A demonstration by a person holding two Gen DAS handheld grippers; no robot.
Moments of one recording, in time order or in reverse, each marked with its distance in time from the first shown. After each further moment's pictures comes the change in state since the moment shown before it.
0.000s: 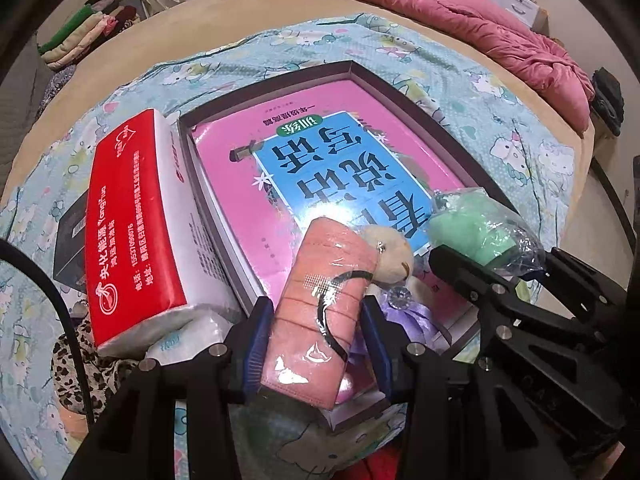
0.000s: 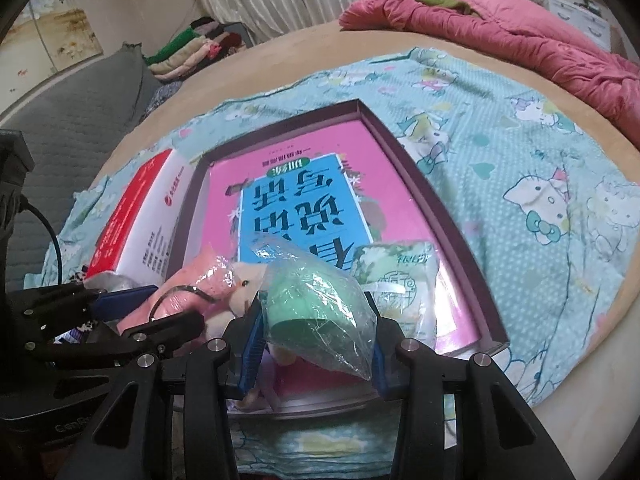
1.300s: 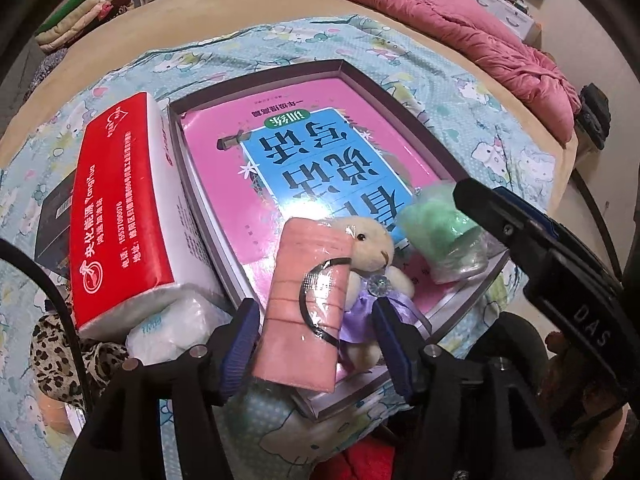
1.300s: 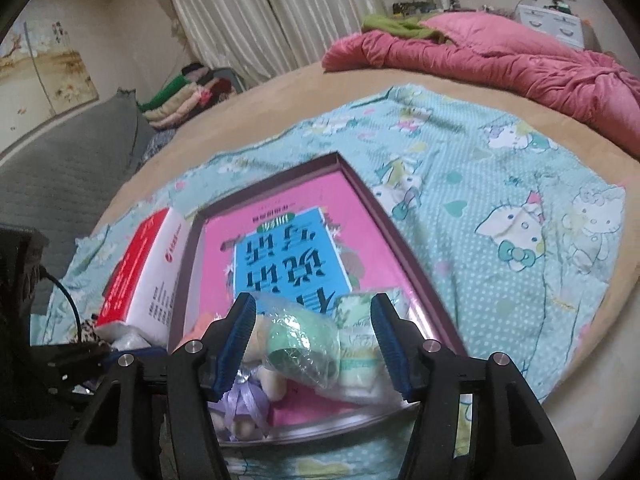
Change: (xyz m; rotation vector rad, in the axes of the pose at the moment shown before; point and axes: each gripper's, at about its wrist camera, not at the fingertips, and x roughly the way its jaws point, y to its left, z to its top) left arm -0.005 0.006 -0.006 -0.039 0.004 -0.102; right arm -0.030 -0.016 0.010 0.079 -0.187 -0.003
